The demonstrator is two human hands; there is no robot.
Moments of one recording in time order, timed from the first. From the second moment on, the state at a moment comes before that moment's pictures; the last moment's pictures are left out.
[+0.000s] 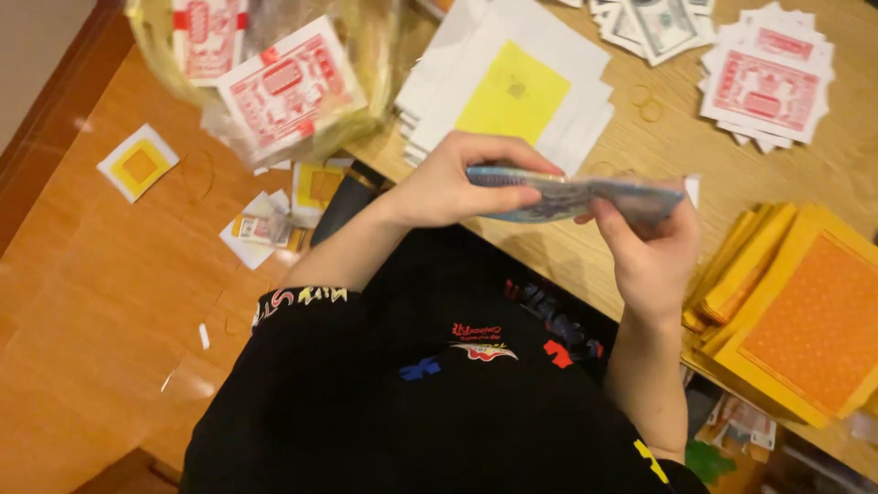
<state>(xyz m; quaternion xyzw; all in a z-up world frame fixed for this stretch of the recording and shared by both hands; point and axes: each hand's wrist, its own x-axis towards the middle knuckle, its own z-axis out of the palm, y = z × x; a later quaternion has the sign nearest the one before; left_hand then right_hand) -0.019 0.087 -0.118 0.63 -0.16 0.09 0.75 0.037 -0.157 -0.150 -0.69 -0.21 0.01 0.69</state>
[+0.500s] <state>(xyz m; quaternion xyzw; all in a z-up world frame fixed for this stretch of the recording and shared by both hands) 0.007 -0.006 -0.123 0.71 -0.32 -0.12 0.62 0.021 -0.273 -0.118 -0.72 -0.28 -0.05 0.63</state>
